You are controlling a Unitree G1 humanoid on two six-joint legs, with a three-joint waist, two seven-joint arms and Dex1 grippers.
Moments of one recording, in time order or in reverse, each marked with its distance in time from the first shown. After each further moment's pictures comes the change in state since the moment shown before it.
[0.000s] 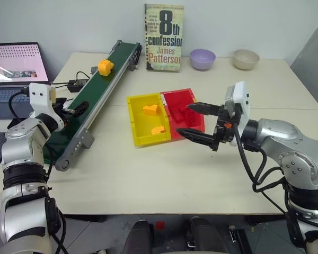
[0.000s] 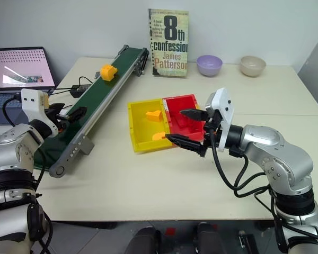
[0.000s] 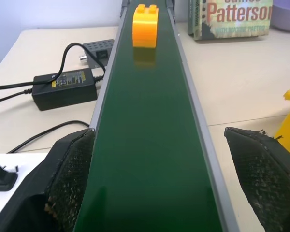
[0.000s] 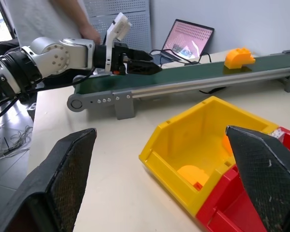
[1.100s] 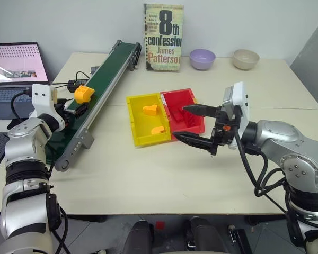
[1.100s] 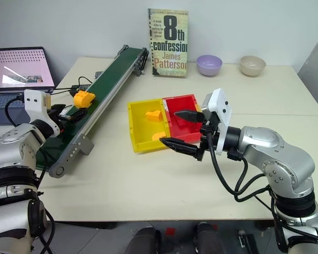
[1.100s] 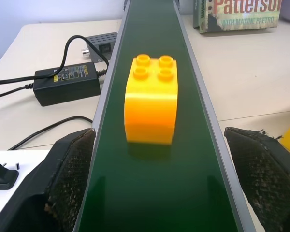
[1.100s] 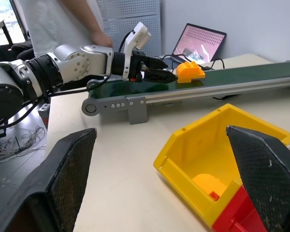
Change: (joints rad) left arm -0.041 0.000 -0.020 0.109 0.032 -0.060 -0.004; right arm 0.001 -0.007 0.002 -0.061 0.069 0.040 -0.040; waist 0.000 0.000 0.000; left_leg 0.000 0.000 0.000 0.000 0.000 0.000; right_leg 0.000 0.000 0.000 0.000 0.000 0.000
